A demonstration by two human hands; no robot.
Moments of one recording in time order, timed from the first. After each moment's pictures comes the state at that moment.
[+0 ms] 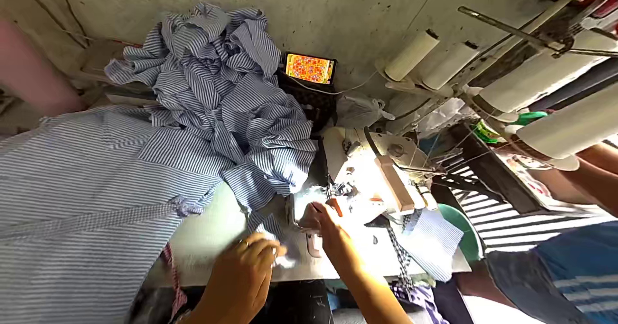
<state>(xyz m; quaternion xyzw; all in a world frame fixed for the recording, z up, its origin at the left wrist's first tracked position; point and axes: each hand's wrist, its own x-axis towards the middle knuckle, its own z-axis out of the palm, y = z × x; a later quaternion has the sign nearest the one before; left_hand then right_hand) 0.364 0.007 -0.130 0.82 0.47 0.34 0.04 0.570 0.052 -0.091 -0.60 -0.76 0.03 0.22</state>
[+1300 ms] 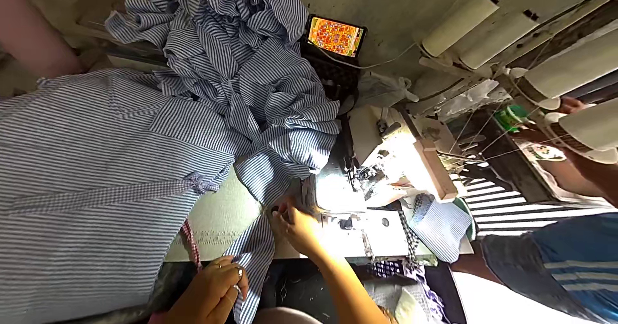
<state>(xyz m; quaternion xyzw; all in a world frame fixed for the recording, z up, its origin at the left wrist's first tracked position) 0.277 -0.046 -0.170 0.78 0.42 0.32 0.34 0.490 0.071 -0.119 -0.62 -0.64 0.45 -0.05</state>
